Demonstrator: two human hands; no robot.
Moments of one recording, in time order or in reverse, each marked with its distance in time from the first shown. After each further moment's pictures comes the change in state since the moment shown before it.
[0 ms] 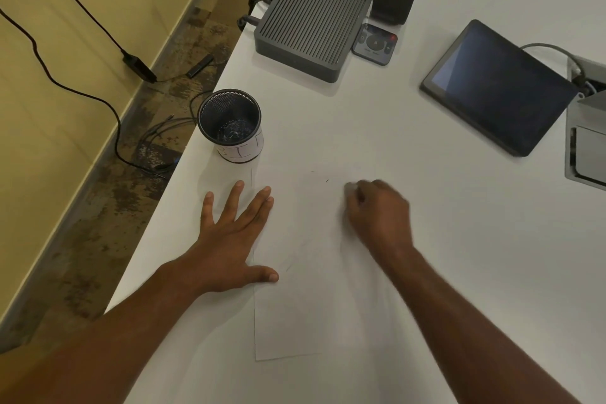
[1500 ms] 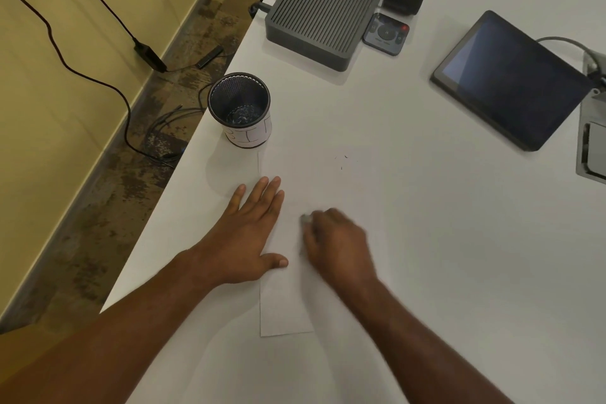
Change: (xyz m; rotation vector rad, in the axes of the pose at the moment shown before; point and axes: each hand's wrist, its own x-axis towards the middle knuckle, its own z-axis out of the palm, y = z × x) left_hand -0.006 0.017 0.005 -0.015 0.048 0.082; right_hand -0.071 -0.043 0.020 0.107 -0.110 -0.168
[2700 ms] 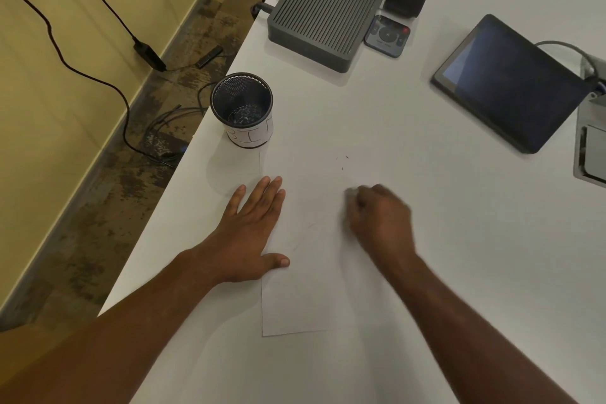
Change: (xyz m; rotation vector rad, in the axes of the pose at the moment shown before) left_hand 0.001 -0.001 0.003 -0.055 0.011 -0.010; right_hand 0.034 0.039 -0.032 -0.124 0.106 0.095
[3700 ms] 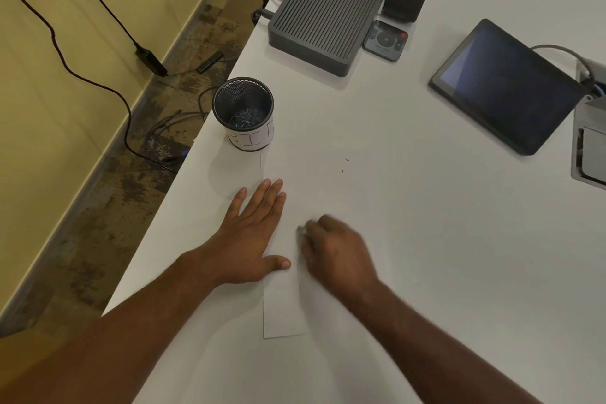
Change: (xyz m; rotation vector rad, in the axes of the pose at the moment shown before) left_hand -0.001 -0.002 0.000 0.001 0.019 0.016; right_hand -0.047 -0.042 0.013 0.079 -0.203 -0.298
